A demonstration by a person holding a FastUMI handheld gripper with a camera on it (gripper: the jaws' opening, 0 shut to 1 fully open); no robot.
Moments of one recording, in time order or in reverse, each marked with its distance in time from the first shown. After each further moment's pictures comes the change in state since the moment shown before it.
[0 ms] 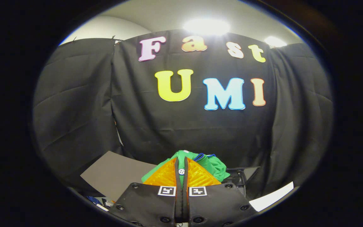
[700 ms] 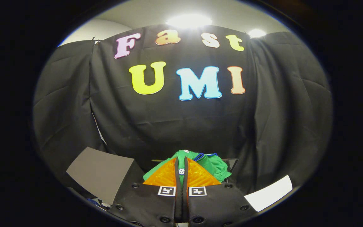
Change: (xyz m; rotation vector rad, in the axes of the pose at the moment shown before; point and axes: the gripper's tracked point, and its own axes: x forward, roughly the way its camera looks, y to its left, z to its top) arm 0.014 -0.108 -0.063 0.067 0.064 -0.096
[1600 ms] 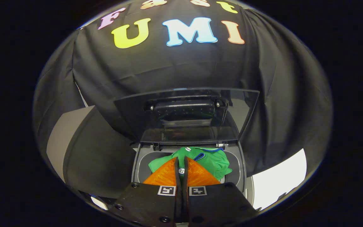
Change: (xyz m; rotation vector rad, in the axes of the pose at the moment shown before) arm 0.131 -0.046 -0.230 0.055 0.338 -0.013
